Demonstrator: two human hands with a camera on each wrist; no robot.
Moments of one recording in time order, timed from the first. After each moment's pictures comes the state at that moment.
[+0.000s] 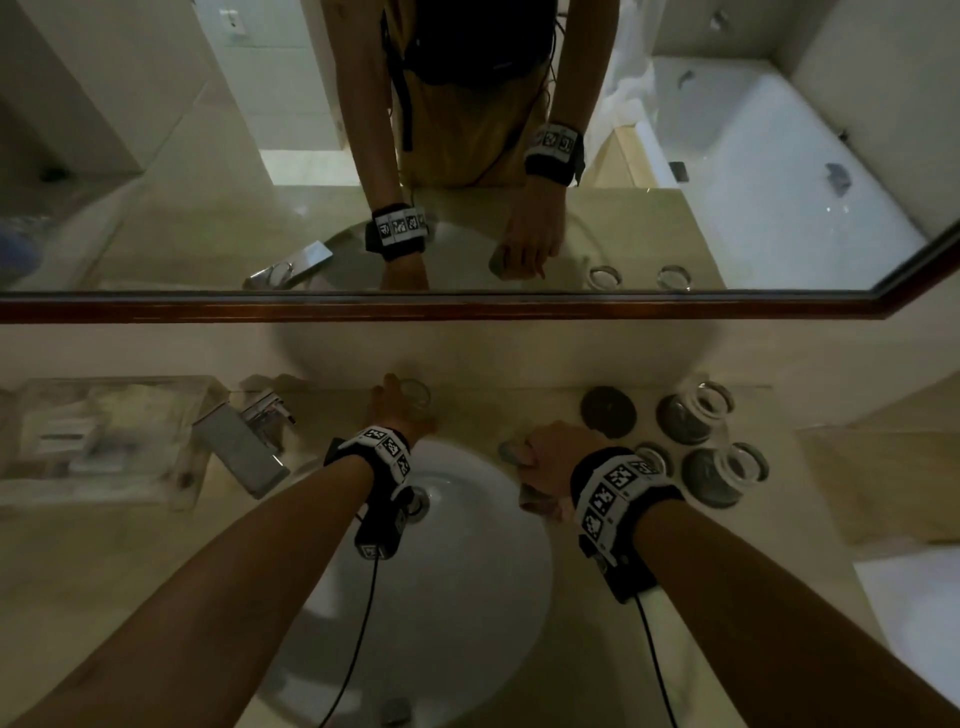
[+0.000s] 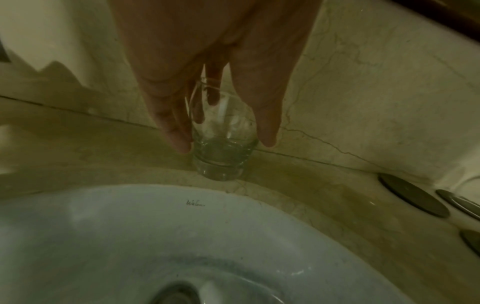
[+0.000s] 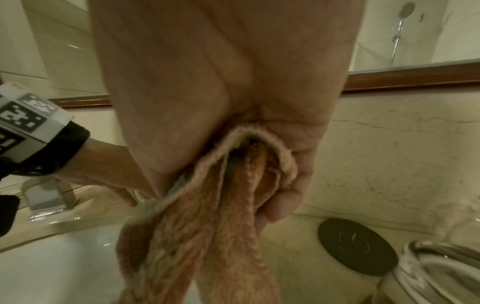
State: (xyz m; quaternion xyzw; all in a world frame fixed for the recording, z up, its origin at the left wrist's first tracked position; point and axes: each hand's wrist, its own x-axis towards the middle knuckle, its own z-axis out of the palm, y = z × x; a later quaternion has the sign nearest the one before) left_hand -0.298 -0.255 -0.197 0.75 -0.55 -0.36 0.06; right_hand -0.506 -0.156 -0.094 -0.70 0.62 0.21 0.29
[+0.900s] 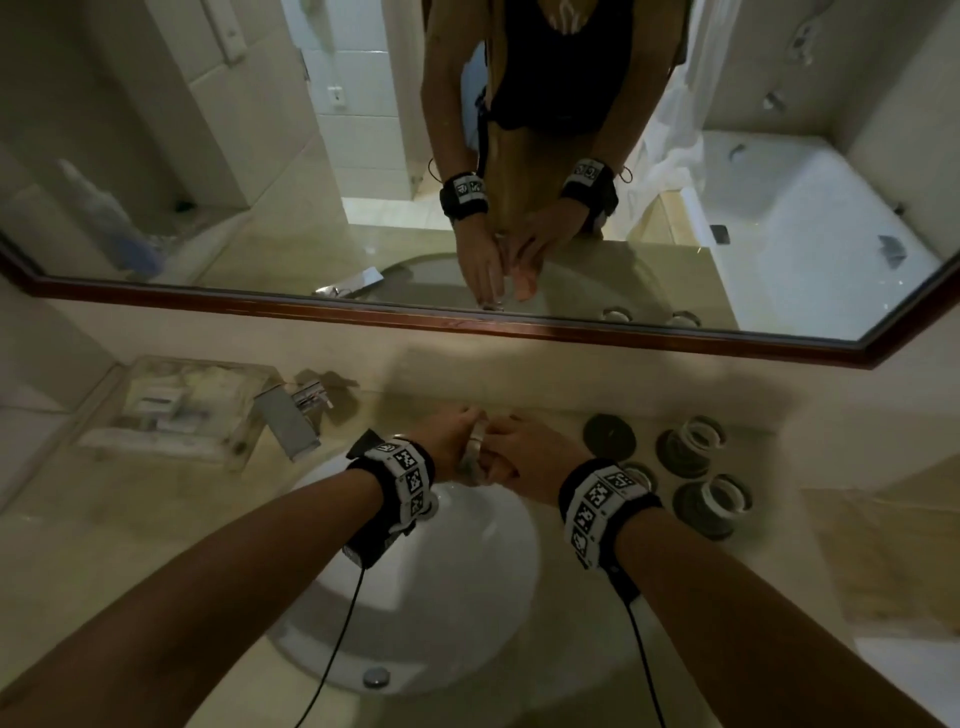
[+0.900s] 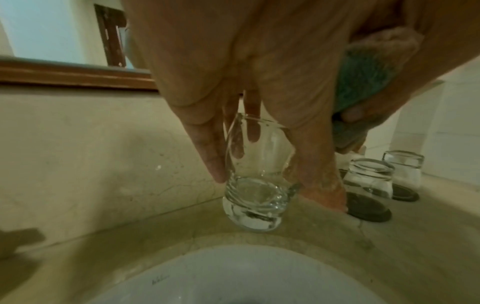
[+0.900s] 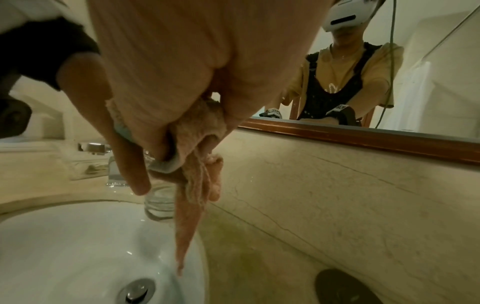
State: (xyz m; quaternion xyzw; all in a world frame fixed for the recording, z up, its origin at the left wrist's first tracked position) left_hand -0.345 -0.158 -0.096 0.56 -0.78 -0.26 -0.06; right_hand -0.510 -0.124 -0.072 -0.90 0.41 -0.01 0.15
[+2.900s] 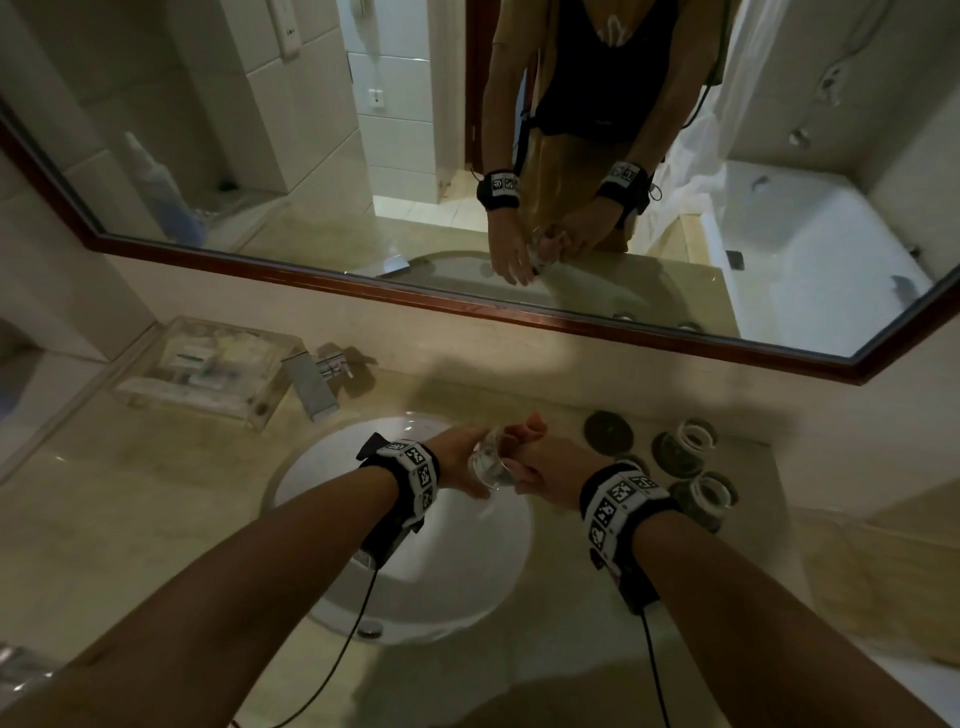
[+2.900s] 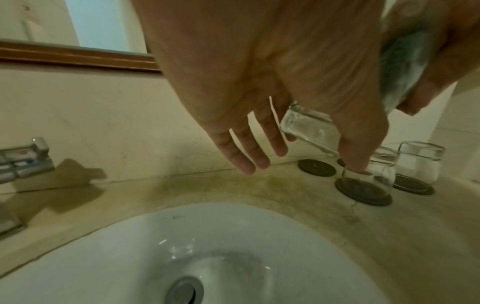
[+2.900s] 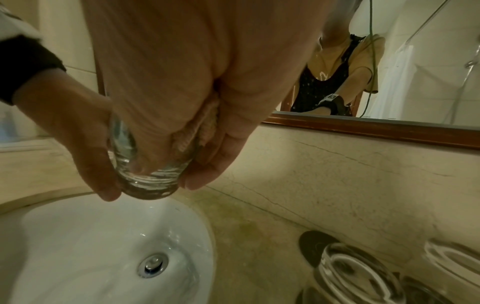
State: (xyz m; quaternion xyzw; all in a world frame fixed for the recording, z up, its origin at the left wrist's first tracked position) left_hand -0.343 -0.105 -0.107 0.54 -0.73 -0.42 0.02; right_hand -0.532 -0.087 -0.068 -0.86 0.45 0.06 0.24
